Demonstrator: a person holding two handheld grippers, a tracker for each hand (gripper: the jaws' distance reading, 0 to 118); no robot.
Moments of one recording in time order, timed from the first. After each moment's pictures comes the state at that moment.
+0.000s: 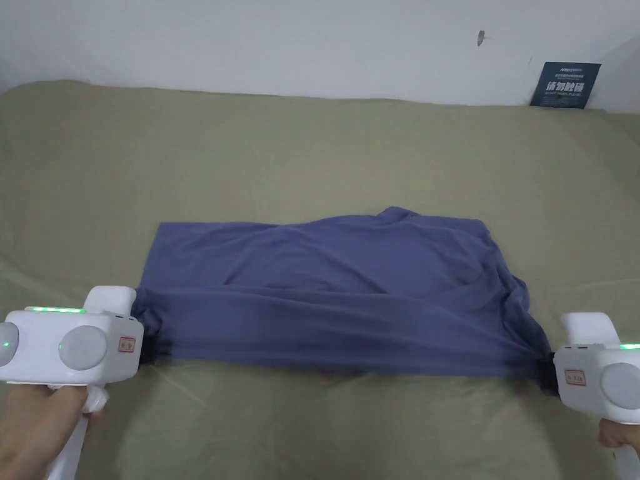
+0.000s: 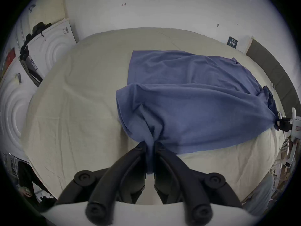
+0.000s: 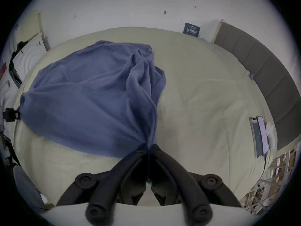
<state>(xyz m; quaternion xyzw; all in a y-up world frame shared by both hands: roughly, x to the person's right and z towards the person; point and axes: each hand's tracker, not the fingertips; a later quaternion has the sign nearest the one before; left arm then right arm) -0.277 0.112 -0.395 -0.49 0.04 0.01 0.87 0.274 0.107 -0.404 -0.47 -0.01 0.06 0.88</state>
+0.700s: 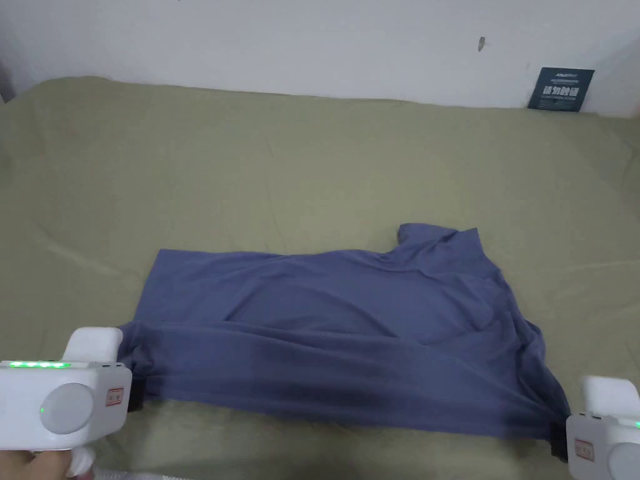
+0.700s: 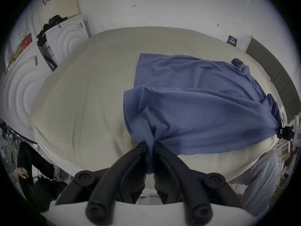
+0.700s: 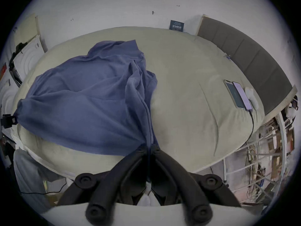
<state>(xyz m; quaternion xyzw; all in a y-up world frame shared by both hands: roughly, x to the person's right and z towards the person) -0.290 0.105 -0.262 -0.49 0.07 0.02 0.87 0.245 0.105 -0.261 -0.48 -0.07 0.04 0.87</state>
